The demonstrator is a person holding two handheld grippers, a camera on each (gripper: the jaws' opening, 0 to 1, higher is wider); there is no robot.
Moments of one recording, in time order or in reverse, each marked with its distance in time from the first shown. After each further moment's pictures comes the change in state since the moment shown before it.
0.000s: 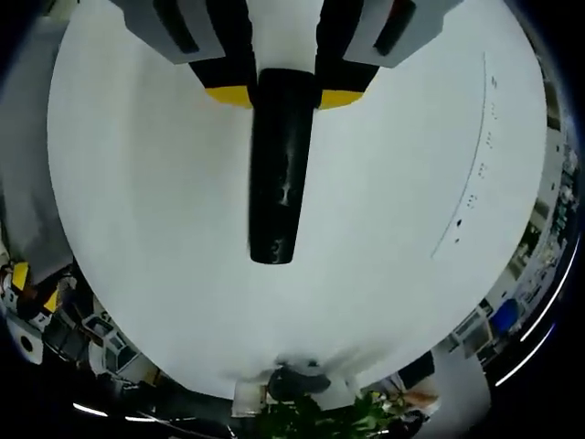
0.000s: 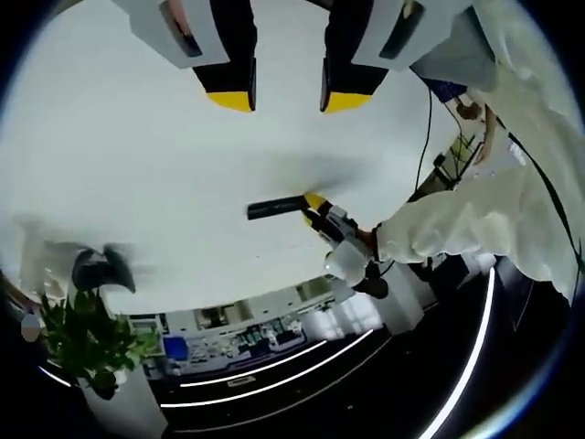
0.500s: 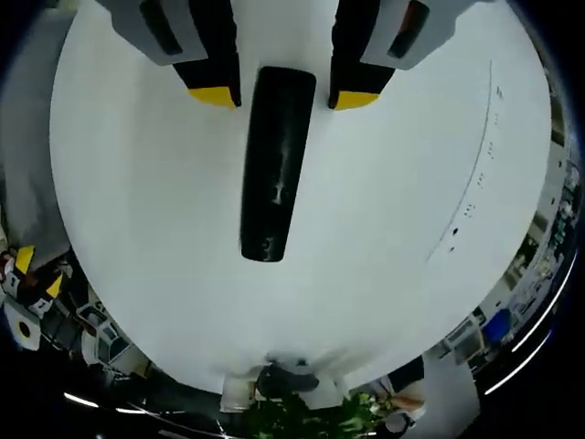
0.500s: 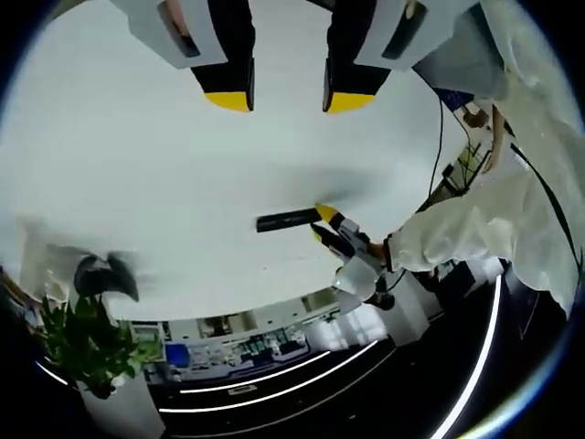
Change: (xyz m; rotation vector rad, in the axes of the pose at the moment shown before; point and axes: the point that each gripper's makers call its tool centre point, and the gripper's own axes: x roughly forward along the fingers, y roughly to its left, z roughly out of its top) left arm 0.000 0.000 0.003 -0.054 -0.005 -0.014; right arm 0.007 -0.014 -0.013 -0.011 0.054 -0.032
